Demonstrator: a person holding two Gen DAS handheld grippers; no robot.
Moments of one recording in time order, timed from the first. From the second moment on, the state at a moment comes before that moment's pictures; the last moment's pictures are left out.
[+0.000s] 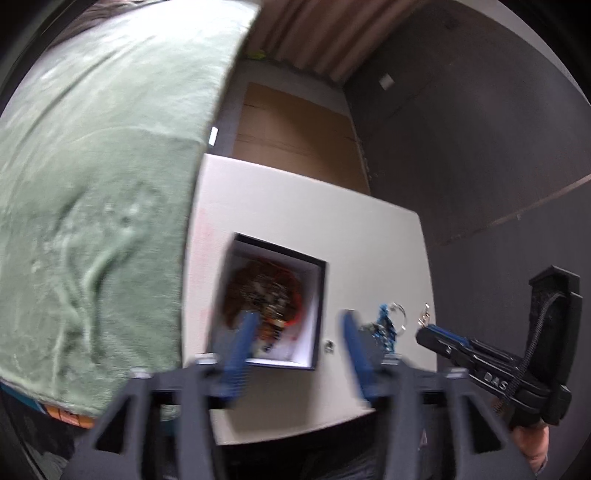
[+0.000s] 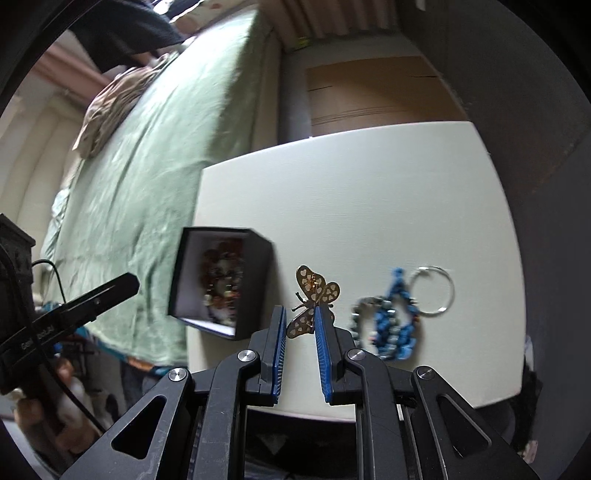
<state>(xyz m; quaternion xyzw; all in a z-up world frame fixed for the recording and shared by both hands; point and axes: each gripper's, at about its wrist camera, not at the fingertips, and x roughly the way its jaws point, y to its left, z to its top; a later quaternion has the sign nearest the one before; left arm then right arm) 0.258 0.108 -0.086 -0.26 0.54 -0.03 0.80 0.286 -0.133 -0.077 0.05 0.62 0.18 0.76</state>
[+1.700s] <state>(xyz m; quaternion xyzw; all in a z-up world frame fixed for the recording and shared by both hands) 0.269 0.000 -0.102 -0.18 0.59 -0.10 0.78 0.263 -0.244 -0.098 0.11 0.64 0.11 0.76</state>
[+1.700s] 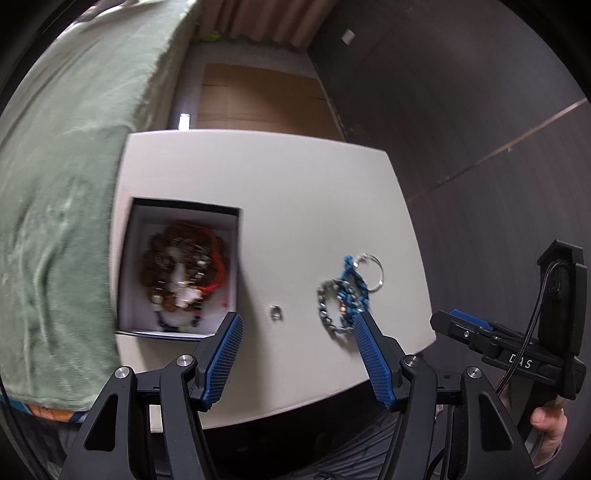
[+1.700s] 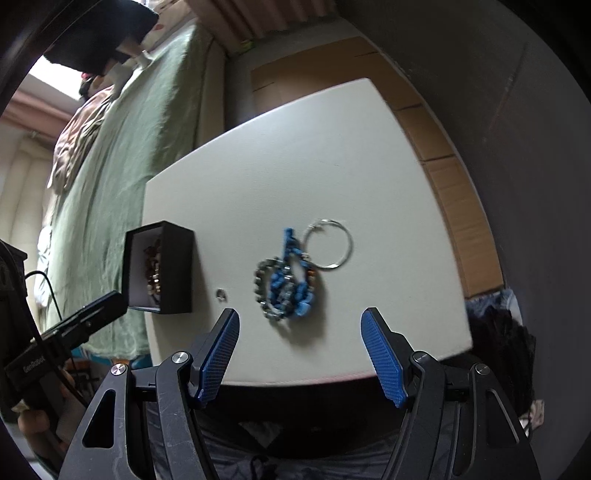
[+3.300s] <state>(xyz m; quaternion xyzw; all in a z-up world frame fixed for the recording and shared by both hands) 0.313 -0.095 -0.189 -0.17 0.66 -0.17 0.71 0.243 -0.318 -0.126 0.12 0.66 0.02 0.74</state>
